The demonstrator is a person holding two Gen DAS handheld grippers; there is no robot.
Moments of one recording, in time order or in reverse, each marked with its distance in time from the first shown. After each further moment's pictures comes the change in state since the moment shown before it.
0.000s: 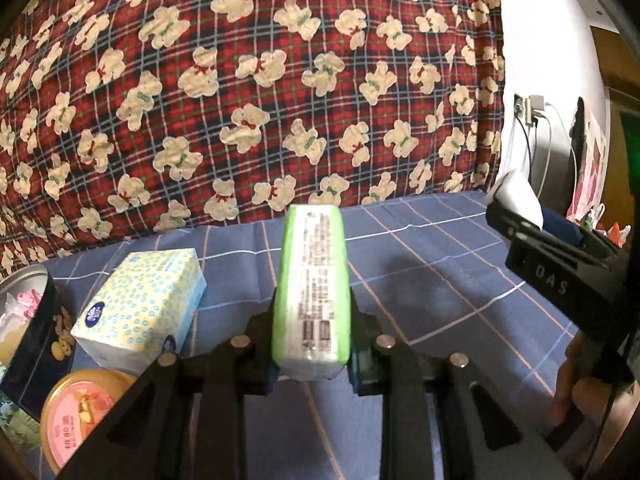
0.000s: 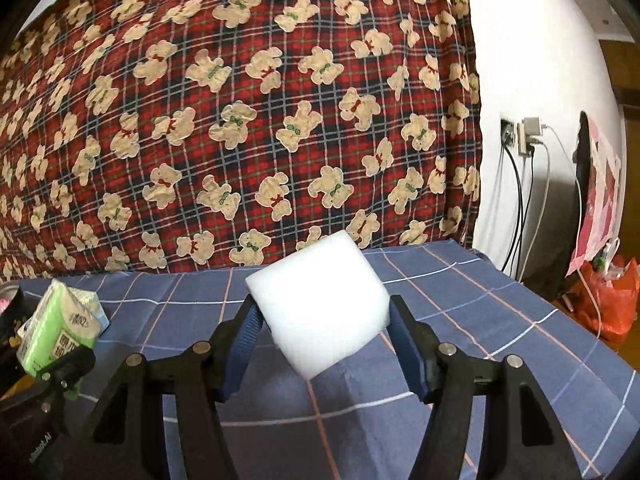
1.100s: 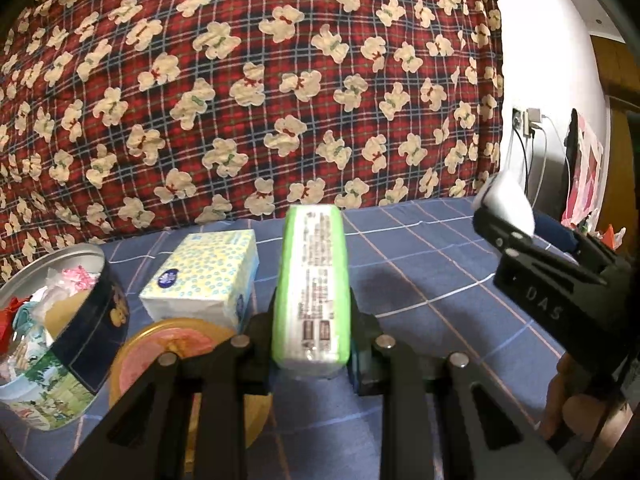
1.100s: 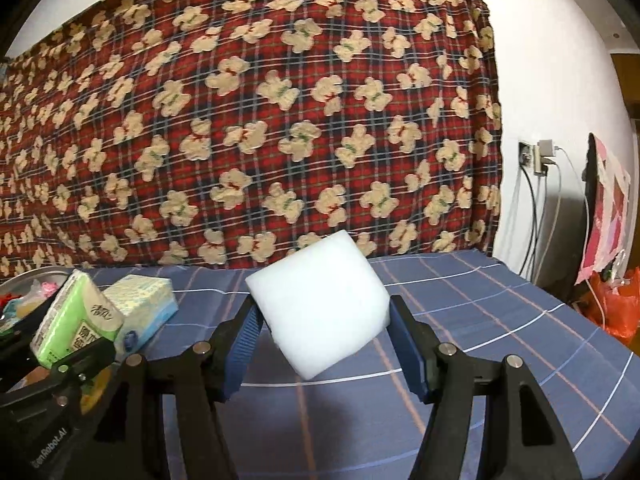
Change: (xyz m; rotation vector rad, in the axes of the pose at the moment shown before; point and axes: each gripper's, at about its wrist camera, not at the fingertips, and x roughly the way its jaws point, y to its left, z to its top) left arm -0.065 0.046 -0.029 -0.020 -0.044 0.015; right arm -0.064 0.062 -0.019 -0.027 -0.056 0.081
